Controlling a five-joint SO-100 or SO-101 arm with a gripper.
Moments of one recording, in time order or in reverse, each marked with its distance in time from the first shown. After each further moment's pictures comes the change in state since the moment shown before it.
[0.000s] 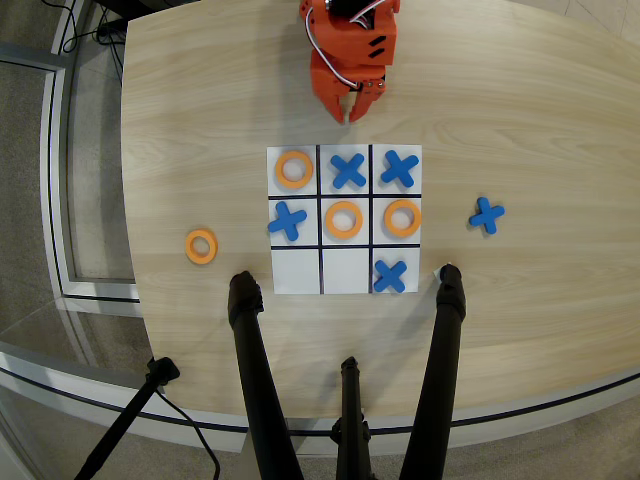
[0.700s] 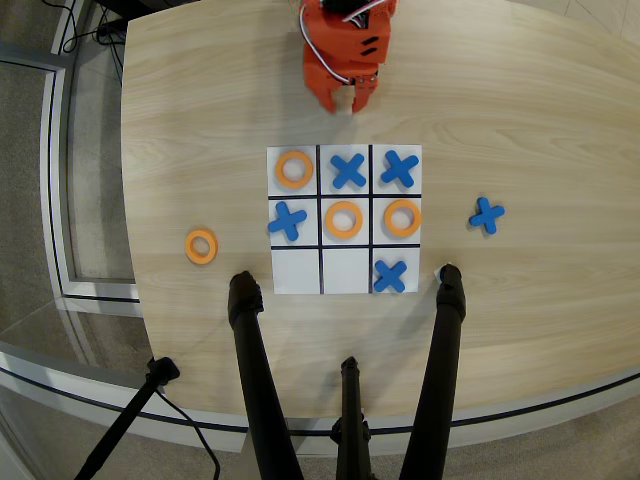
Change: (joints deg) arm 5.1 -10.1 -9.3 5.4 -6.2
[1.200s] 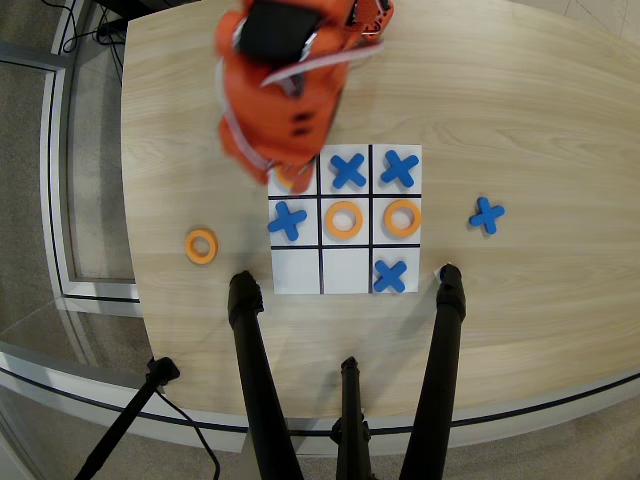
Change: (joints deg) arm 16.0 -62.9 -54.2 -19.0 2.5
